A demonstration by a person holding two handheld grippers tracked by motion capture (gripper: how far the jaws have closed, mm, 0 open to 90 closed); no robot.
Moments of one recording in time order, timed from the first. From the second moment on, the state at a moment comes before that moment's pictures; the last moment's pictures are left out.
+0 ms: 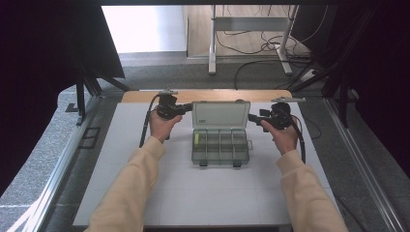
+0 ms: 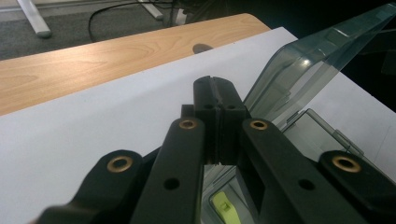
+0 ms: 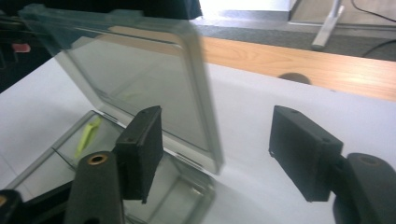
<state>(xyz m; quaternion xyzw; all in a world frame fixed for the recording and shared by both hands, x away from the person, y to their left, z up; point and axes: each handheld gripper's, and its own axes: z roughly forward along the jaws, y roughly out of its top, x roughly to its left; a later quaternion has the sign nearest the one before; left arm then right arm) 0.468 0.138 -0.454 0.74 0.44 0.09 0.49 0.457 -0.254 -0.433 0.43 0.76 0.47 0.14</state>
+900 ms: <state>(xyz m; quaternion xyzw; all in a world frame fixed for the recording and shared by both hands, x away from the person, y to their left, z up) 0.467 0.141 -0.452 0.74 0.44 0.09 0.49 0.481 -0.244 -0.430 0.43 0.77 0.44 0.15</state>
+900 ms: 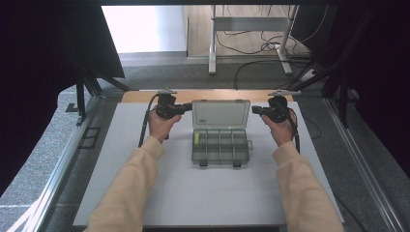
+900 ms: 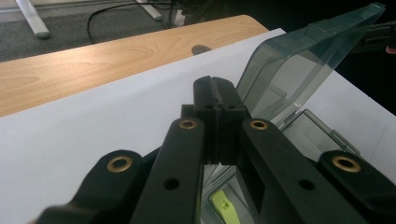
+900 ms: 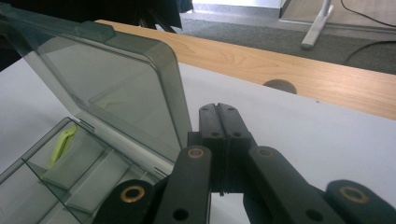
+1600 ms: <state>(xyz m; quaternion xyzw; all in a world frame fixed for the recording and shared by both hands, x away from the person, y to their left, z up) 0.466 0.141 -0.452 0.75 0.44 0.09 0.49 0.486 -0.238 -0.432 0.41 0.77 0.46 0.14</state>
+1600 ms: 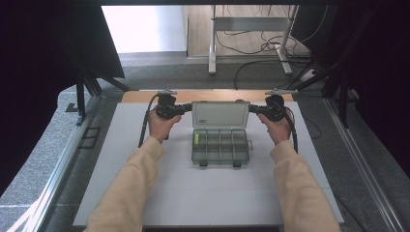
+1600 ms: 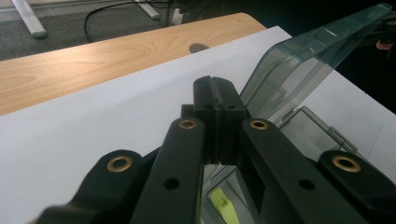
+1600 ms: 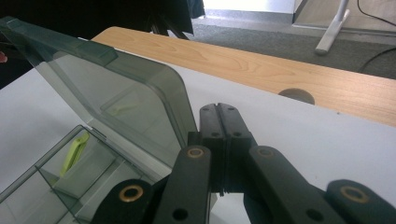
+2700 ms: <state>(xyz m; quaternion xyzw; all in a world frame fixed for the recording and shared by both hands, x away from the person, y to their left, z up) 0.460 0.133 -0.449 0.76 0.41 0.07 0.50 0.474 -0.240 -0.437 0.39 0.78 0.47 0.13</state>
